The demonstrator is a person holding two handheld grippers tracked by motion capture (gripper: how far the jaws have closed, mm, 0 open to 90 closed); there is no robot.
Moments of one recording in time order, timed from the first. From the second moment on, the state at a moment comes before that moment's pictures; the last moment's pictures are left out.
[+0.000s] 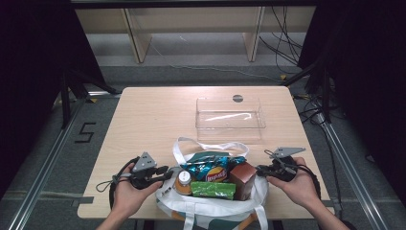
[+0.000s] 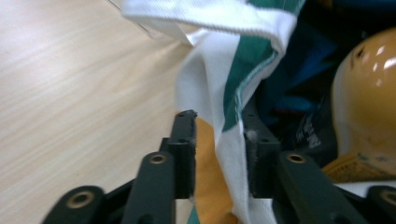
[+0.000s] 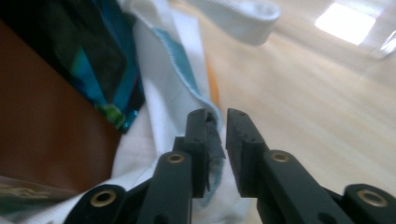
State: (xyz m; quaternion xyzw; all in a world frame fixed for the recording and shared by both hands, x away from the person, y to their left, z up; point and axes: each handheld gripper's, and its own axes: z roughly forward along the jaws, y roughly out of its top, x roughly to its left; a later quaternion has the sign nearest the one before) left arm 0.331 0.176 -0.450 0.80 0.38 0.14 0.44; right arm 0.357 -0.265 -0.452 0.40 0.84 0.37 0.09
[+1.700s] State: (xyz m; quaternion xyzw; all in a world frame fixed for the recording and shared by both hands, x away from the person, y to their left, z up) left arm 0.264 0.157 -0.438 0.83 0.31 0.05 0.46; right arm 0.332 -0.279 -0.420 0.40 0.79 0.44 0.13
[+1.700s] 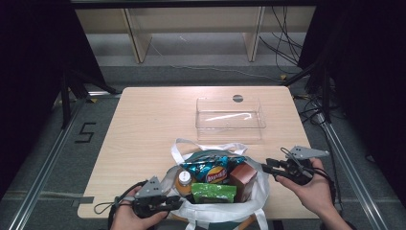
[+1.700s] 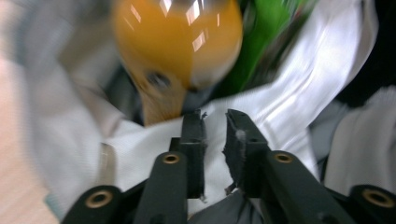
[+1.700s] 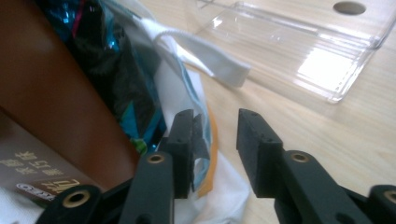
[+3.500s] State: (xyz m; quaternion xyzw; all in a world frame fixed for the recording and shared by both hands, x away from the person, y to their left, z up) left arm 0.307 0.202 -0.416 0.72 0.36 0.15 0.58; right arm 0.318 -0.276 -0.391 0.17 0.80 0.57 0.07
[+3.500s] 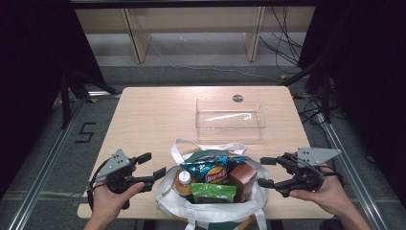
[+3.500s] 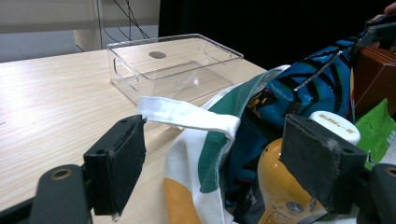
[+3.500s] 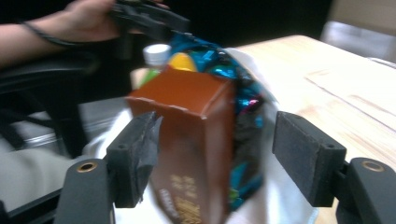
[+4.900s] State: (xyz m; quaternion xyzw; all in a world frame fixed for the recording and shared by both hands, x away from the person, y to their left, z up) left arm 0.305 0.203 -0.419 0.73 0.36 0.15 0.57; right arm 0.287 -0.223 -0.408 0.23 0.79 0.56 0.12
